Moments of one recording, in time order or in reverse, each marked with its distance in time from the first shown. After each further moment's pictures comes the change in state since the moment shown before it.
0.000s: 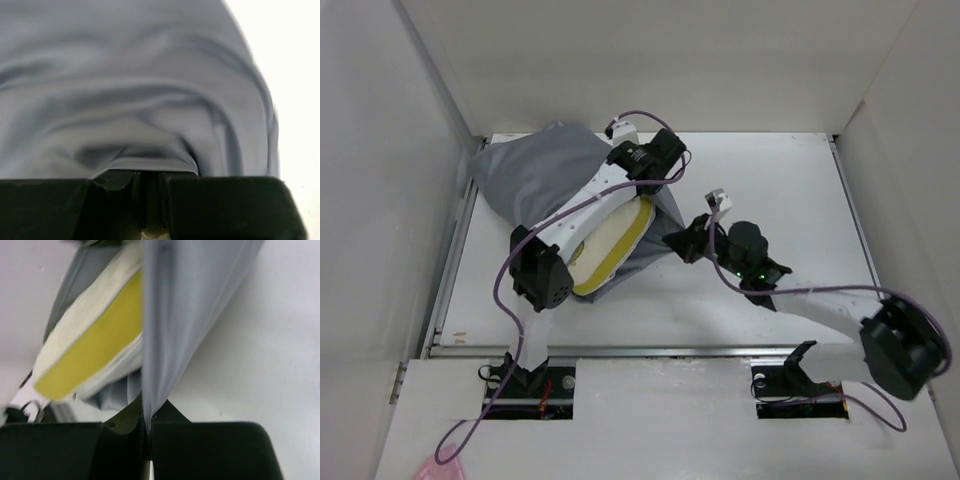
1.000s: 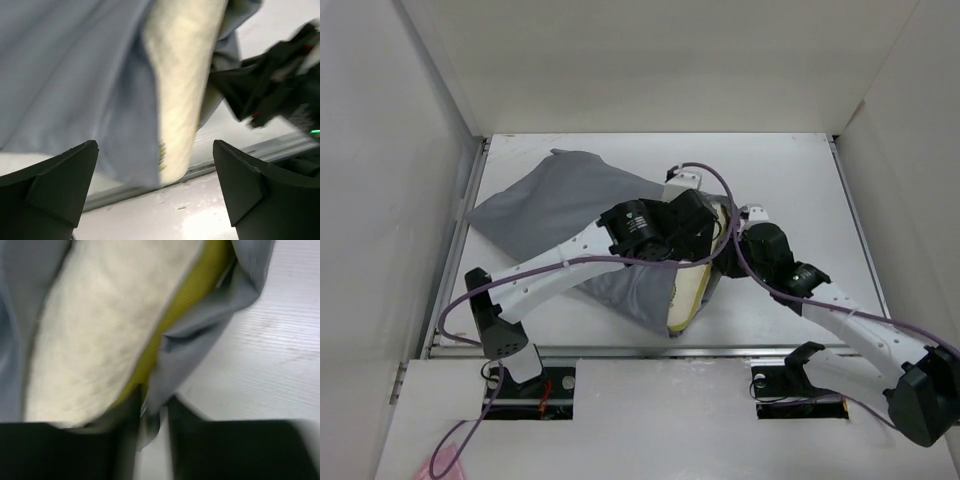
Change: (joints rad) left arm -0.414 -0.317 -0.215 0.102 0.330 0.272; right arm -0.129 -0.325 0.002 -0.823 0.210 -0.083
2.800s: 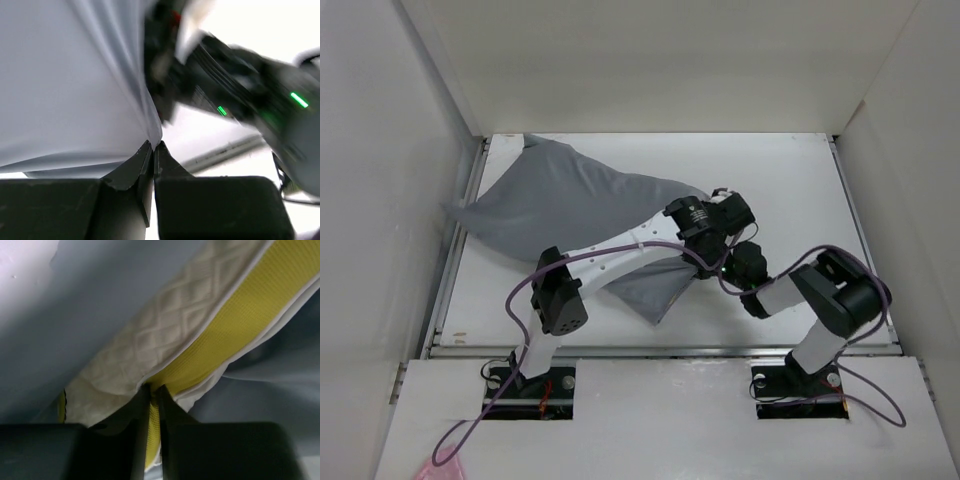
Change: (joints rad) left arm 0.018 0.364 0.209 -0.084 0.189 0.127; right arm -0.030 0.637 -0.283 1.308 -0.371 0.329
